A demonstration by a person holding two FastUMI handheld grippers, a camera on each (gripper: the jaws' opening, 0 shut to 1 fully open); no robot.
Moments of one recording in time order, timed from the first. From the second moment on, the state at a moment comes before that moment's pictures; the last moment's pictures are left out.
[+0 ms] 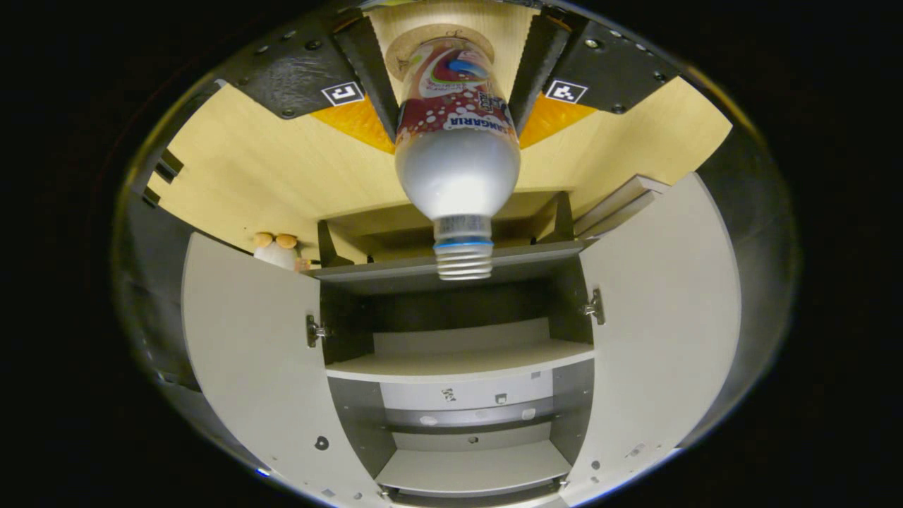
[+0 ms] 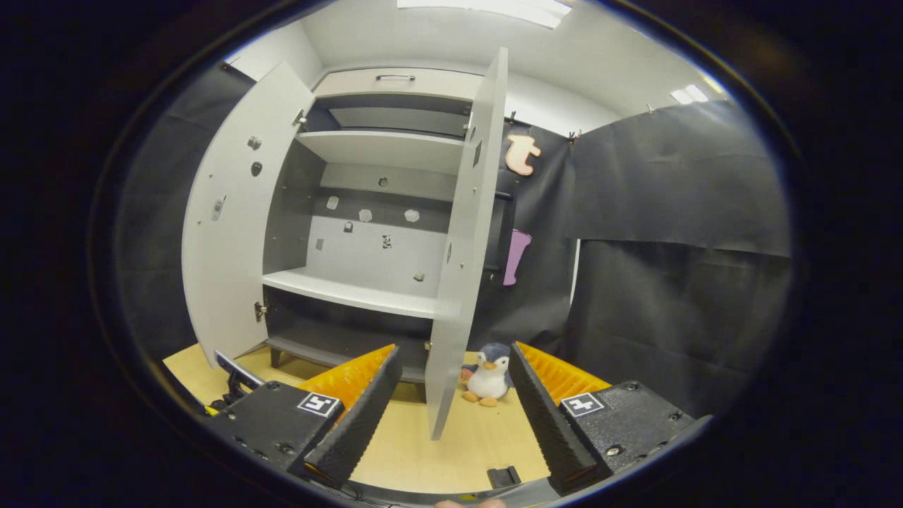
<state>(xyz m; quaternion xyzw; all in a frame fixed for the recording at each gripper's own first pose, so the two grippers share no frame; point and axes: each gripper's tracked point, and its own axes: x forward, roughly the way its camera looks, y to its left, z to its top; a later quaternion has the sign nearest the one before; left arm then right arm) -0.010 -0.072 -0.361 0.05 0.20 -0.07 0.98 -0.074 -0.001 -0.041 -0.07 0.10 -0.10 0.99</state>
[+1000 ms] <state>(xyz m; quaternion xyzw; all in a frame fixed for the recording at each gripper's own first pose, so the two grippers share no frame) -0.054 -0.058 -0.307 0.11 0.22 -0.03 0.97 -0.038 -0.015 -0.012 -0.01 0.04 -0.02 1.00</state>
